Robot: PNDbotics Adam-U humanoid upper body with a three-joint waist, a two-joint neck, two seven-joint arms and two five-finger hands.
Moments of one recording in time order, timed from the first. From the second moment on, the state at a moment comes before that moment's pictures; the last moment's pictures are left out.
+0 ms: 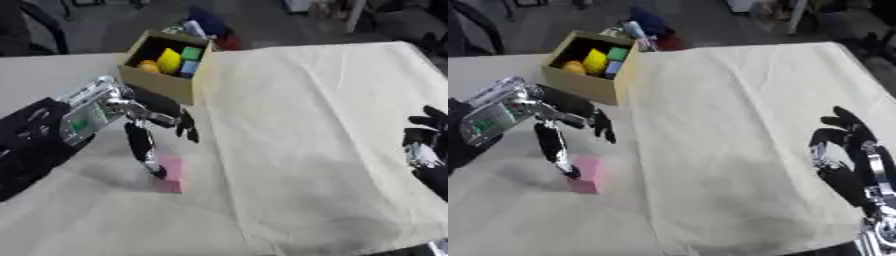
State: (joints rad) left arm -0.63 0.78 -0.58 -1.48 -0.49 -0.30 -0.81; right arm -0.19 -0.21 0.08 -1.65 0.21 -0.12 0.01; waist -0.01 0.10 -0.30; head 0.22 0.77
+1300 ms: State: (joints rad) left arm -0.57 0.75 -0.55 -1.53 -0.51 -0.29 -0.82; right arm -0.19 -0.21 0.08 -1.65 0.21 -0.12 0.01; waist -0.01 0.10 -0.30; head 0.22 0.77
